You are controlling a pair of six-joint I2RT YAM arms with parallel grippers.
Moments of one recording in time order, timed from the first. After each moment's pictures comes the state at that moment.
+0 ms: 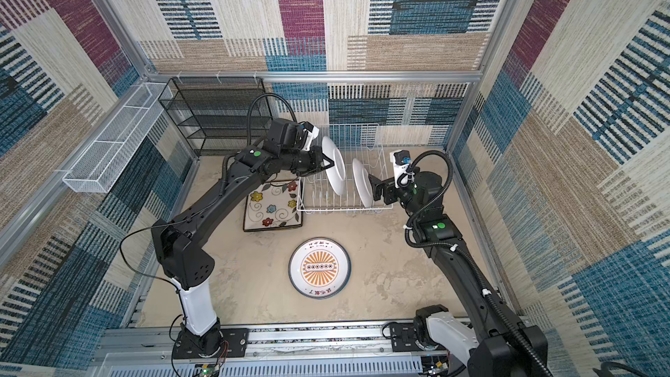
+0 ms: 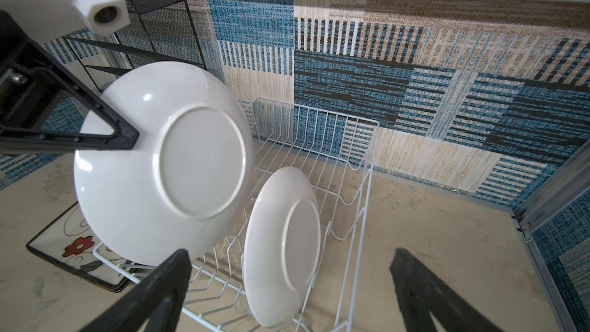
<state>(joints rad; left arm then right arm) -0.57 1.87 1.96 -0.68 0.44 -0.63 0.19 1.06 0.88 -0.01 -0.20 -0.02</state>
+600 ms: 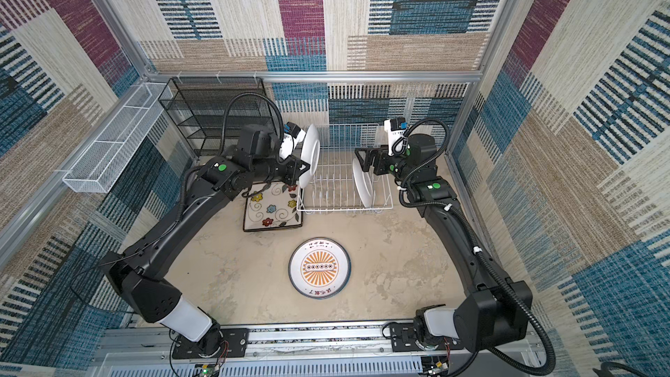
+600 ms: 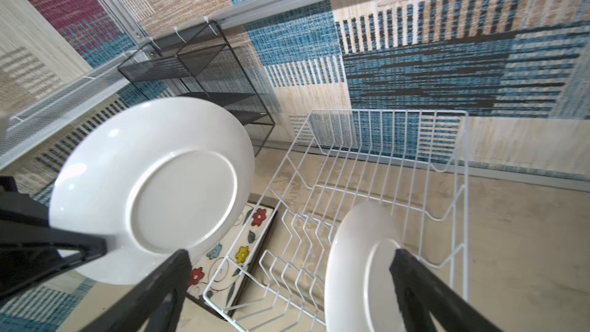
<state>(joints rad) -0.58 1.59 1.74 -0.75 0.20 -0.04 0.19 1.35 1.31 -0.21 -0.43 0.28</state>
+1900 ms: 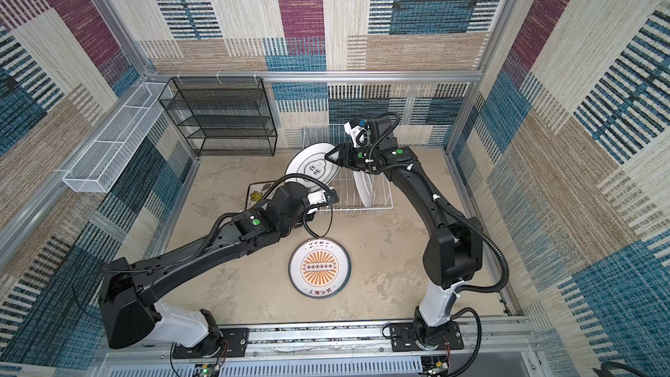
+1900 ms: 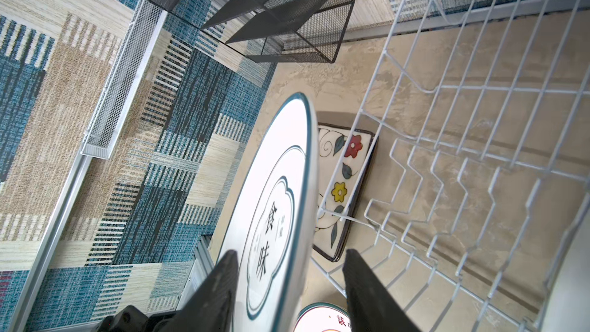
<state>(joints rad) -0.90 1.46 1.22 -0.28 -0.57 0.87 0.31 1.77 1.70 -0.54 -0.70 0.48</state>
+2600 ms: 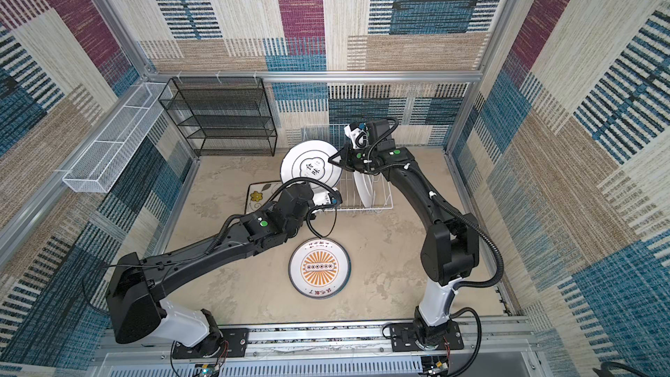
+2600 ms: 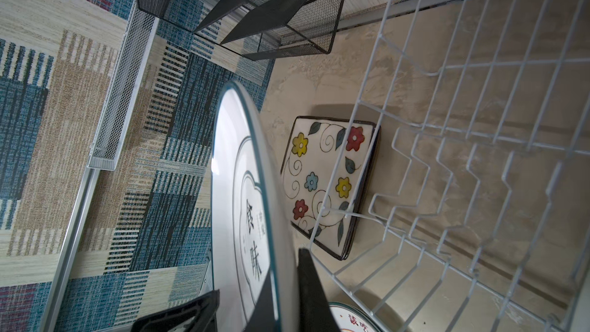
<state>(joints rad) -0.91 1.48 1.21 -0.20 -0.65 0.91 0.30 1.79 1.70 -0.51 -0.73 0.56</state>
